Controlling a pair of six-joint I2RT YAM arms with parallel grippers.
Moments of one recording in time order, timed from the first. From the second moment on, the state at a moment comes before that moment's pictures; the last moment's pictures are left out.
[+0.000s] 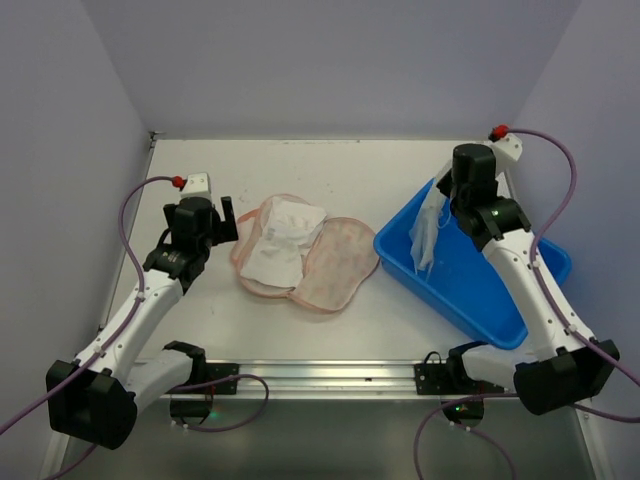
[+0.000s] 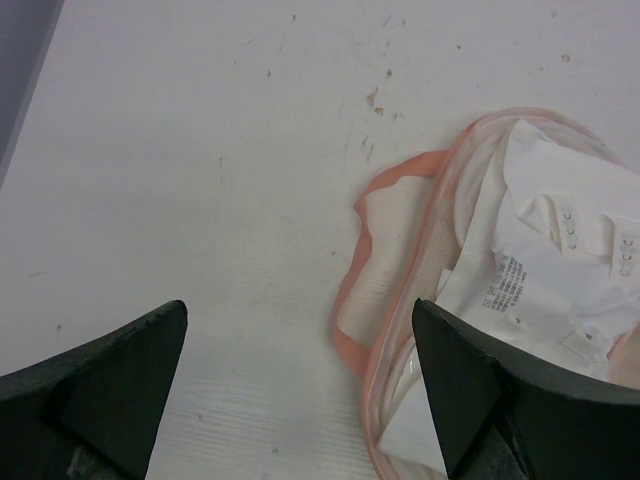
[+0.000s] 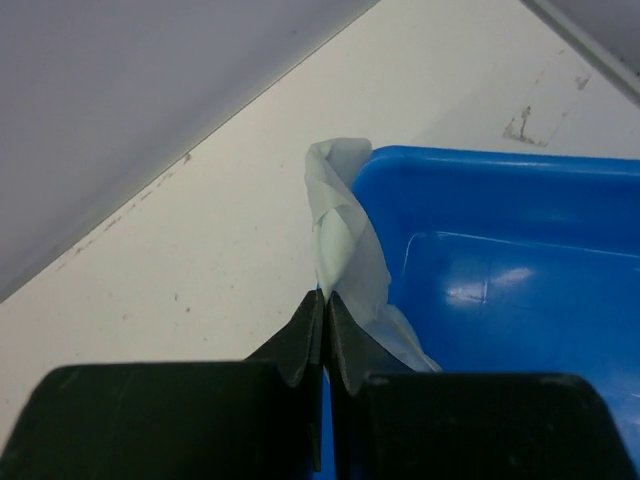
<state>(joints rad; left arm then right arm) -0.26 1.01 0.77 -0.33 -0.38 -0.24 0.27 1.19 1.28 -0.56 0.56 0.67</state>
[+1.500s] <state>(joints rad) -0.26 1.02 0.77 -0.33 -0.37 -0.24 0.52 1.56 1.31 -0.31 -0.07 0.31</state>
